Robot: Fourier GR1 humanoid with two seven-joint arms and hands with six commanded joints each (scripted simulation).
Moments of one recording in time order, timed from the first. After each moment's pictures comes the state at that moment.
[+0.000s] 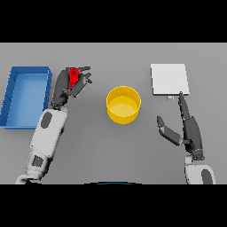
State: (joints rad) left arm -0.55 0.02 0.02 -1.02 -0.15 0.13 -0.14; right arm 0.13 -0.08 0.10 -1.72 0.23 -0.05 -0.11
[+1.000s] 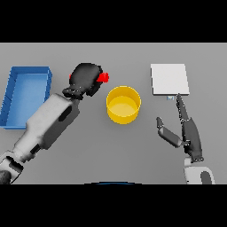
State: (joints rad) left arm -0.78 0.25 -0.54 -1.06 -0.70 0.00 0.27; right arm 0.15 -0.08 0.12 -1.74 0.25 -0.04 -0.08
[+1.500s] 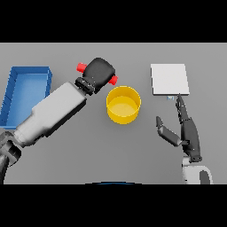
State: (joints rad) left arm -0.99 0.30 -0.78 -0.96 -0.87 -0.20 0.18; right arm 0.14 -0.05 0.10 -1.72 0.21 -0.05 -0.09
